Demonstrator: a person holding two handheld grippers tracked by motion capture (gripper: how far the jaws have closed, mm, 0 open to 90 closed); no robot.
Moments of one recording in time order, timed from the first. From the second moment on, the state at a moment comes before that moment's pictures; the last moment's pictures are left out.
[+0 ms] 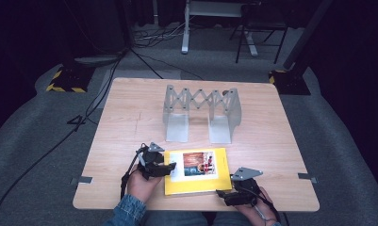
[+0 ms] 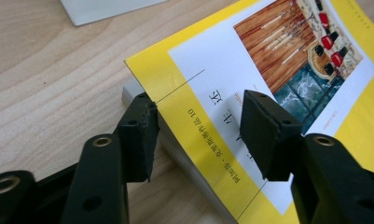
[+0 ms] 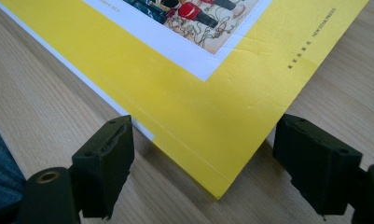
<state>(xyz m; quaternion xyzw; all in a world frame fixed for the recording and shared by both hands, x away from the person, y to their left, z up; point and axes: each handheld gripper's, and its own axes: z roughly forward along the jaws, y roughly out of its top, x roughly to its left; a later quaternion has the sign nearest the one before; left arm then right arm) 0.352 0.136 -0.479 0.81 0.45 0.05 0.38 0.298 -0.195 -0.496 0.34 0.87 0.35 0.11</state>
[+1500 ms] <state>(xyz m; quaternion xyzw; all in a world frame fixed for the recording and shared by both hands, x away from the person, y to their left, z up) 0.337 0.104 -0.378 0.83 0.34 0.06 0.43 0.290 -0.193 -0.472 0.34 0.84 0.41 0.14</state>
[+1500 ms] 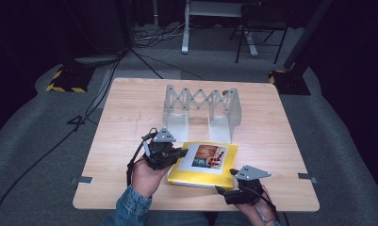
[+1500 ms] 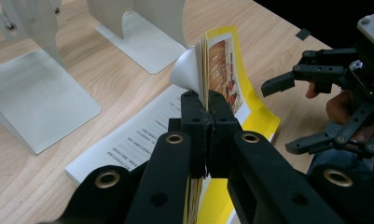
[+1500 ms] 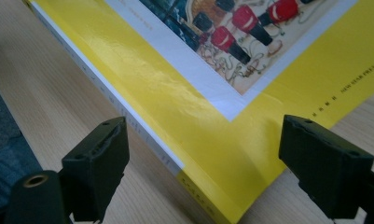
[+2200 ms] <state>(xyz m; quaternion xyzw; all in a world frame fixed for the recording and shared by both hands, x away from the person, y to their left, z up) 0.343 0.094 -0.371 0.83 0.33 0.03 0.46 0.285 -0.150 -0.489 0.29 0.84 0.39 0.25</state>
